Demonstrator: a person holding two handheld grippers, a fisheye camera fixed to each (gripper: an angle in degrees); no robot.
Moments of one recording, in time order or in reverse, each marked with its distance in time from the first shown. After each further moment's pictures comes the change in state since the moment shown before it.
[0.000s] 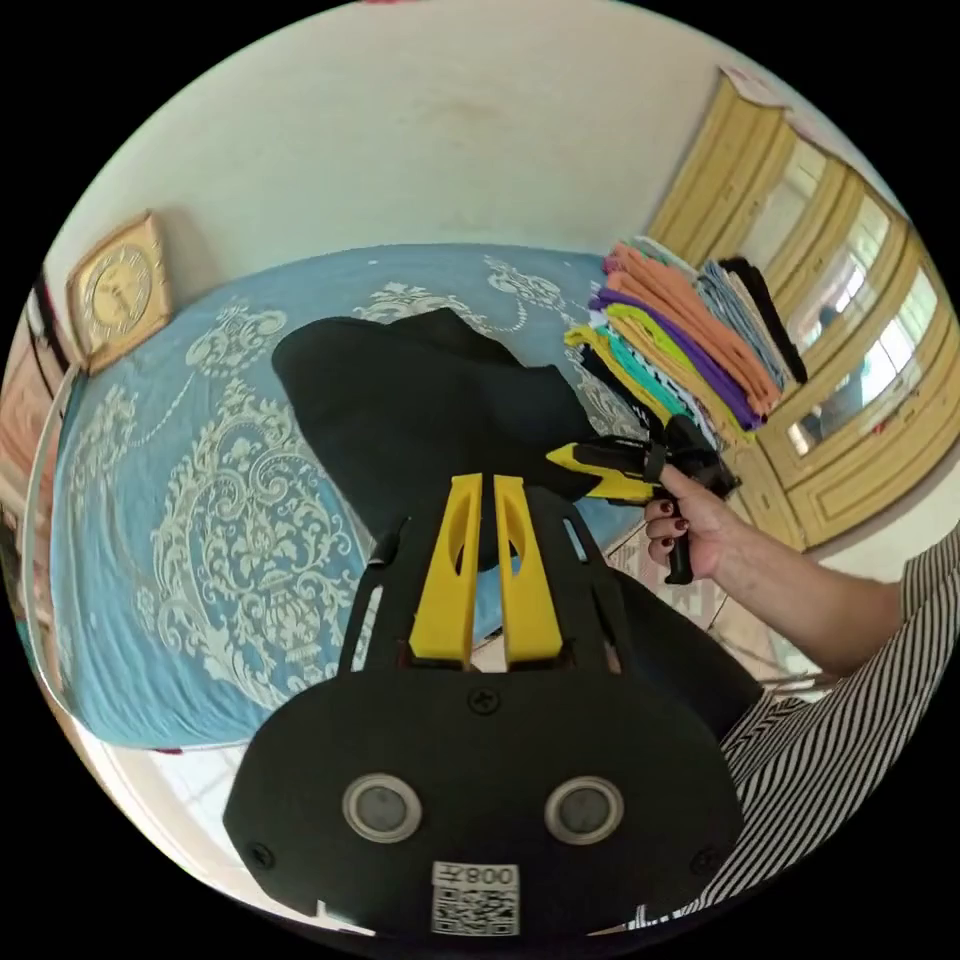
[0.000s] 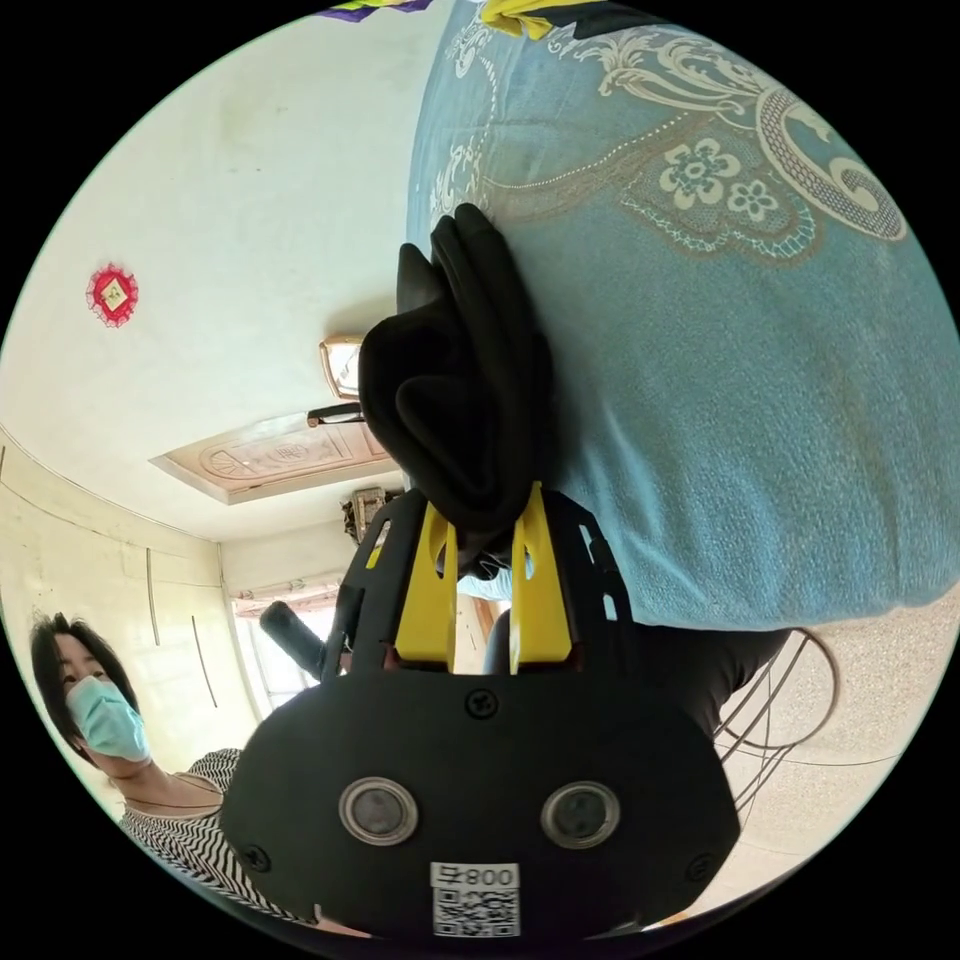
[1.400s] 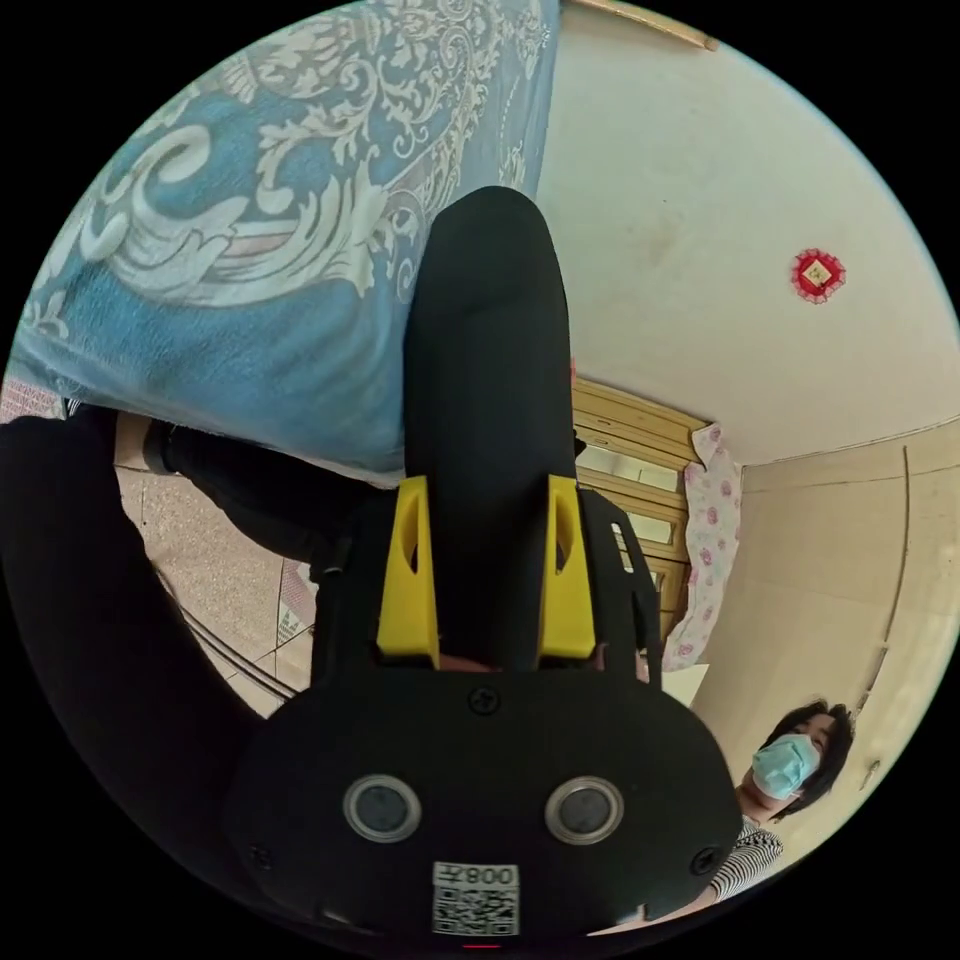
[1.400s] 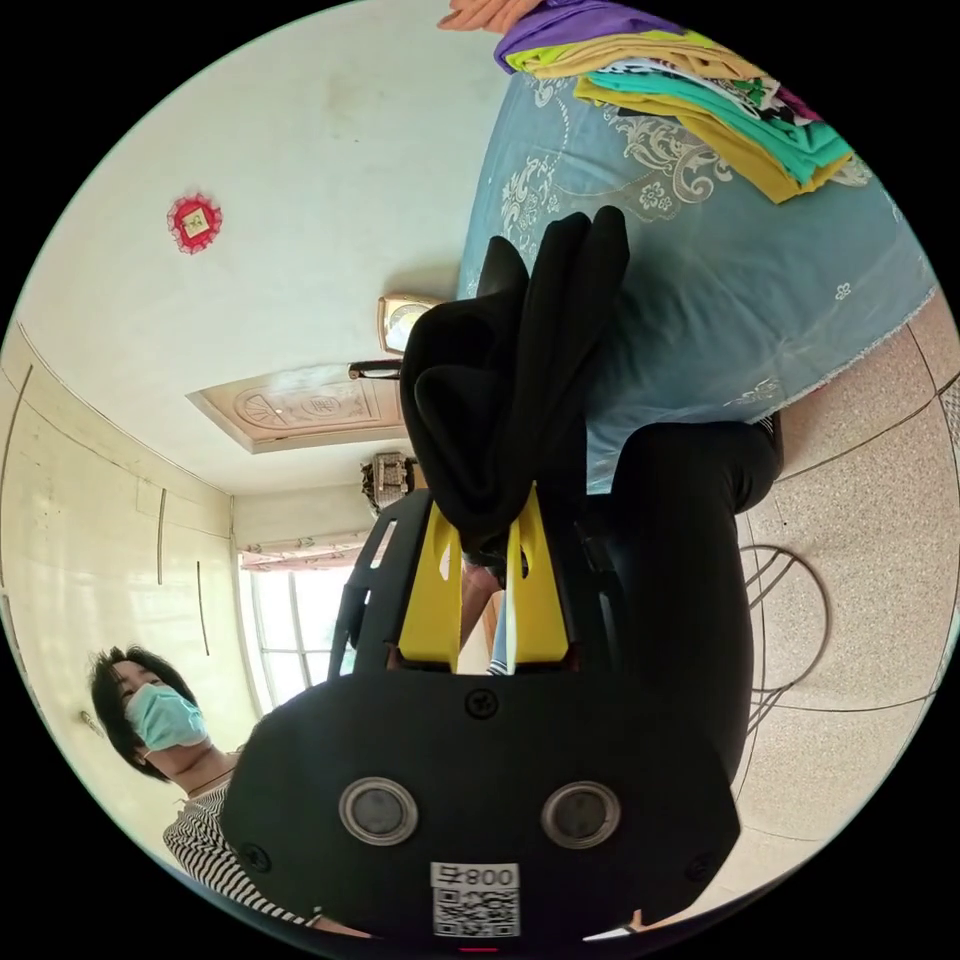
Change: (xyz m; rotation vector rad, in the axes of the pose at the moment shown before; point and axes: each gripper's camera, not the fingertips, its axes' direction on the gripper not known) left arm -0.187 0.093 0.030 -0.035 1.063 -0.809; right arm -0.001 0.046 -0.194 -0.014 -0.022 -0.108
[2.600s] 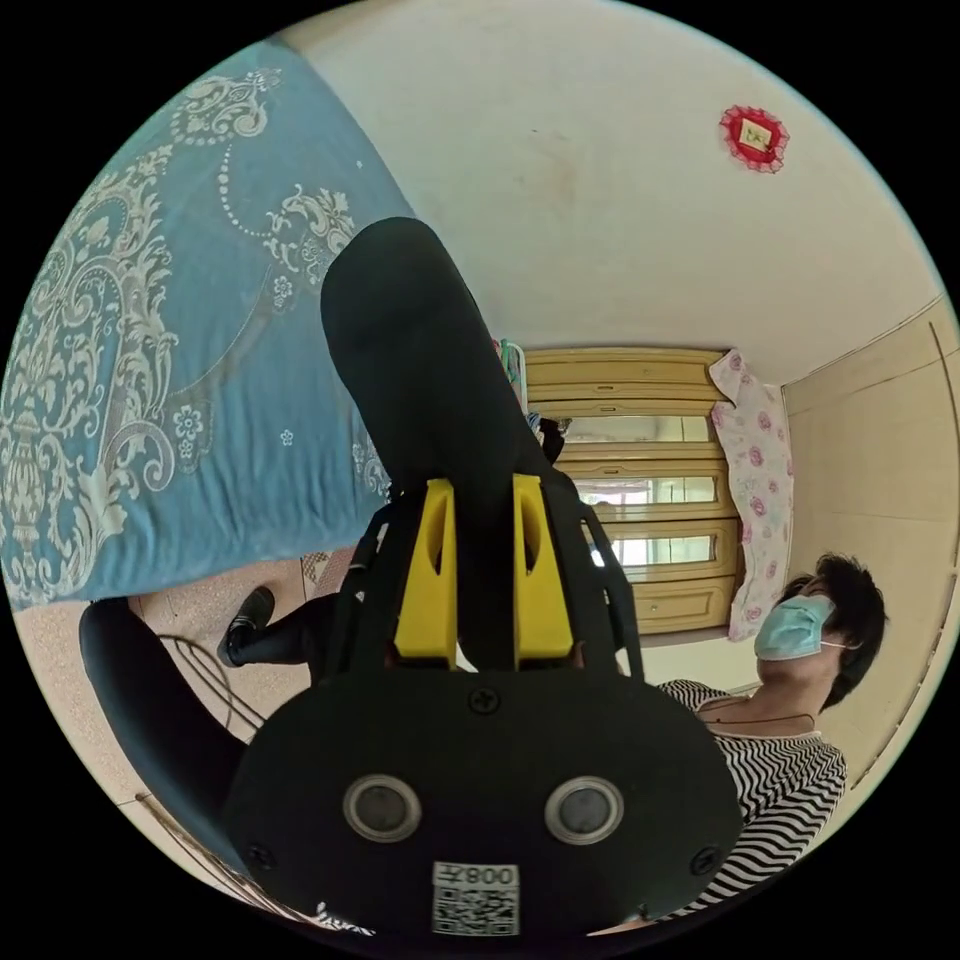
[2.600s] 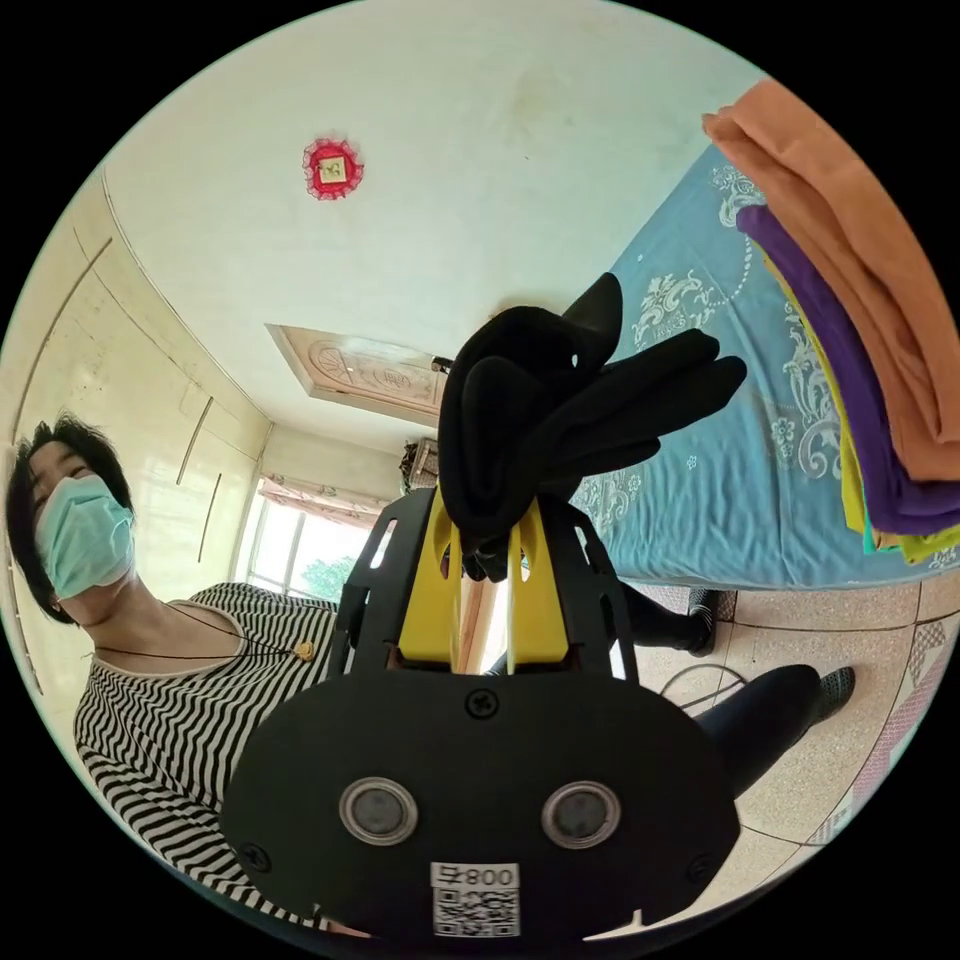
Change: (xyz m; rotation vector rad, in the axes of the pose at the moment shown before) left arm 0.164 -0.013 0.289 -0.030 -0.187 0.244; right arm 0.131 -0.203 -0.202 -0.009 -0.062 -0.344
